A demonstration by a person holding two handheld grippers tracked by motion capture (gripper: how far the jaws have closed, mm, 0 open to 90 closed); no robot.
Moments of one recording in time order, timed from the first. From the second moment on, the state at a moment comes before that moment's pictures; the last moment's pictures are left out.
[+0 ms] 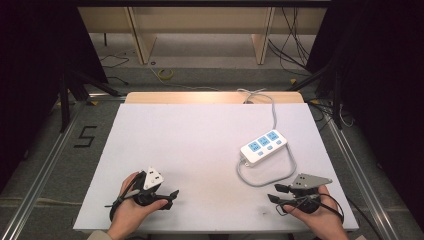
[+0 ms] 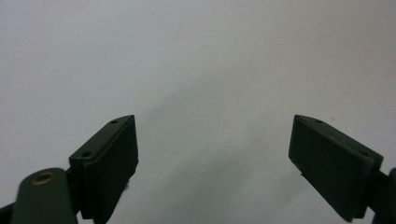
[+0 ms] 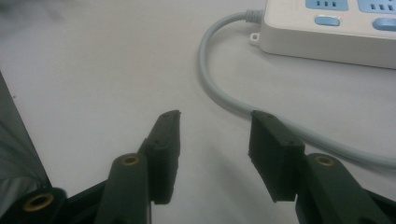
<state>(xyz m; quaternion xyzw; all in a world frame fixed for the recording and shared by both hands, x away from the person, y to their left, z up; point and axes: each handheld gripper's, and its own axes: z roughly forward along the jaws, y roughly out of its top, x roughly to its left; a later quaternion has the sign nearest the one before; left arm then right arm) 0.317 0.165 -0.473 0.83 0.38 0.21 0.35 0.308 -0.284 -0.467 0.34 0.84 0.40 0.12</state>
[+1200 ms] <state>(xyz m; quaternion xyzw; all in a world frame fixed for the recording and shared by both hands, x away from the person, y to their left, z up) 0.316 0.166 -0.473 0.83 0.38 0.22 0.35 0.320 -0.286 -0.449 0.36 0.86 0.33 0.15</state>
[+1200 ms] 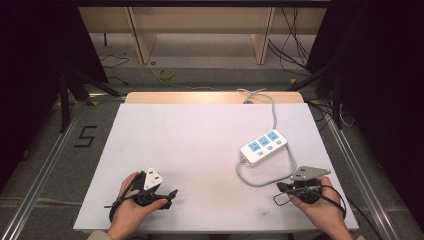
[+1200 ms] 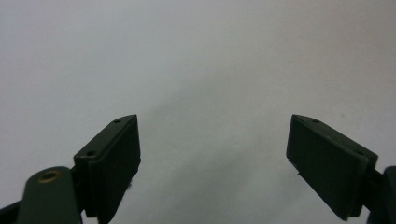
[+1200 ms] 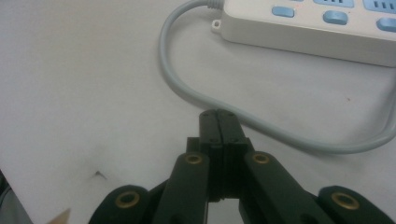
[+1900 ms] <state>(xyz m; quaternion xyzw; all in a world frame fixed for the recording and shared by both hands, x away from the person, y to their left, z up) 0.316 0.166 -0.473 0.83 0.38 0.22 0.35 0.332 -0.285 -0.437 0.37 0.86 0.32 0.15</state>
